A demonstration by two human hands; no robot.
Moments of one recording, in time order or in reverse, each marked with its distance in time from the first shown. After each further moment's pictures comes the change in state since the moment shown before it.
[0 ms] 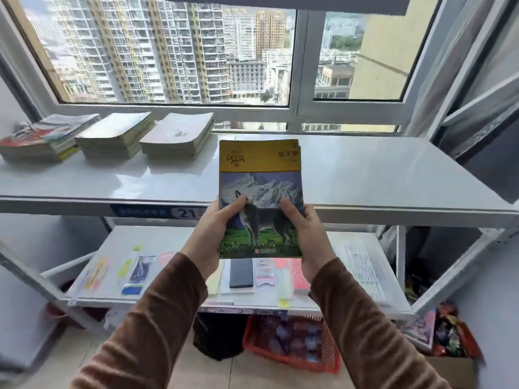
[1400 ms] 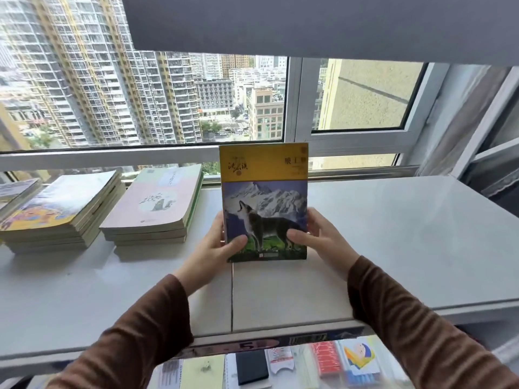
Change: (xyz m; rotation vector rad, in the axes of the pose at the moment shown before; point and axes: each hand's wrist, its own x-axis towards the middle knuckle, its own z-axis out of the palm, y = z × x) left_hand 0.249 0.060 -0.073 0.581 -0.390 0.368; right_hand 0.235 -0.036 0.023 -0.475 -0.259 -0.208
